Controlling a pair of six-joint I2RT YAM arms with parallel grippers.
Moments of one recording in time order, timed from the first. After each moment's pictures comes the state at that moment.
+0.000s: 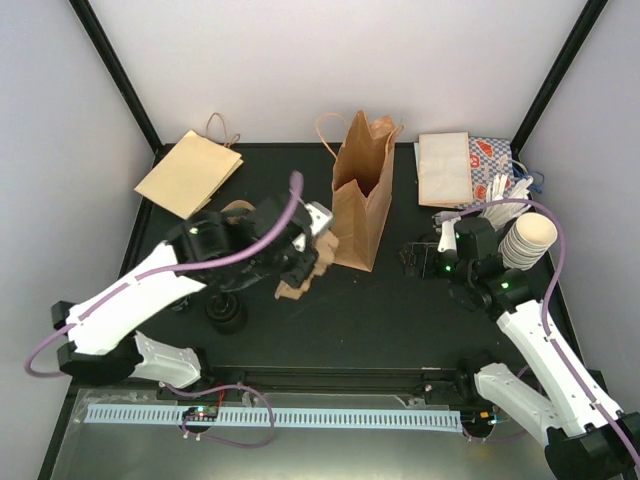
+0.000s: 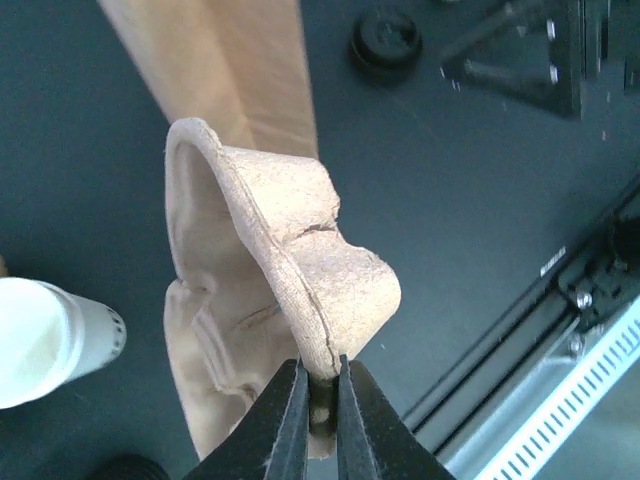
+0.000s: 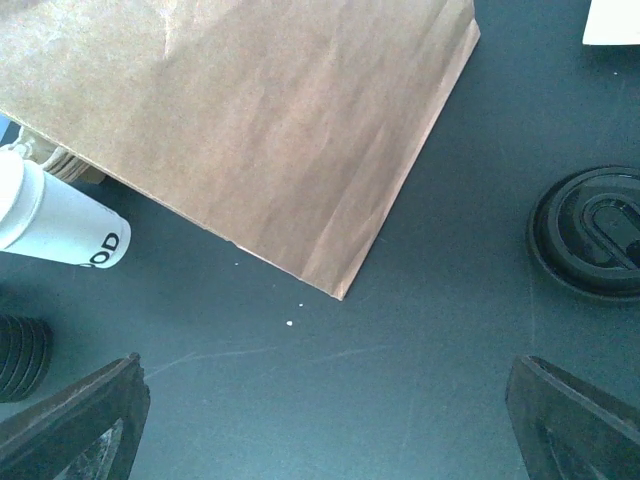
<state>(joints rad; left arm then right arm) -1.03 1.32 1.75 -1.30 -0.15 -0.34 0.37 0.84 0.81 -0.66 -0.19 0.36</state>
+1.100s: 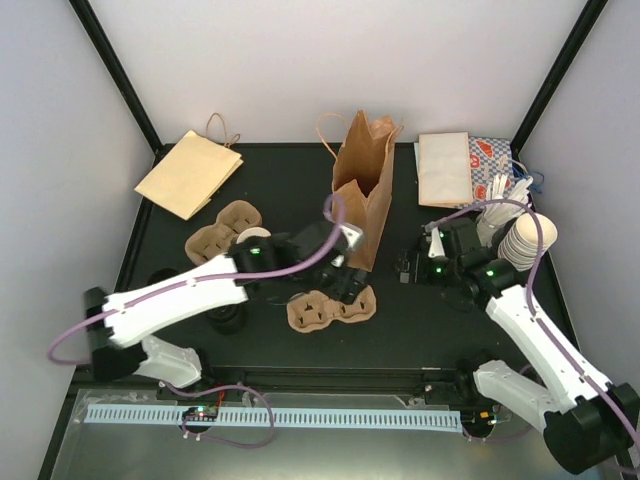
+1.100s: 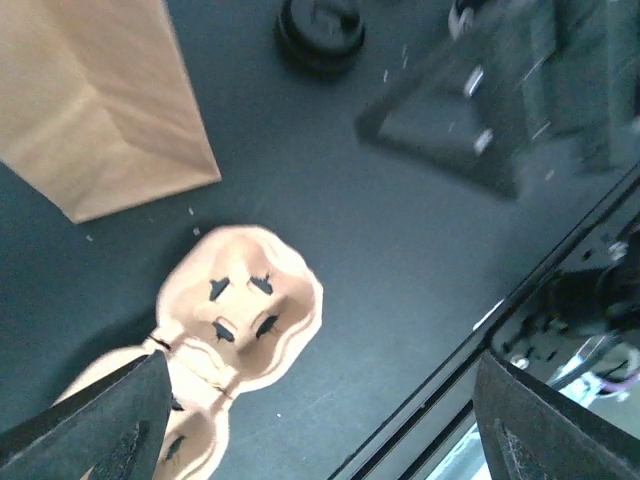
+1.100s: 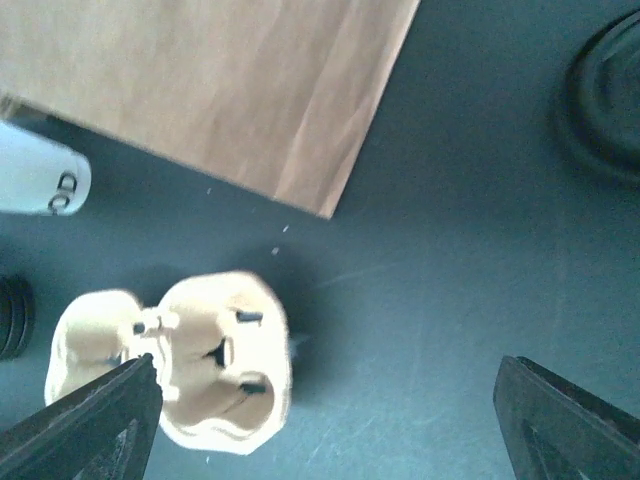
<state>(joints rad) -1.13 1.44 1.41 -0.86 -0.08 -0.55 0.38 0.93 0.80 -0.74 -0.21 0.45</state>
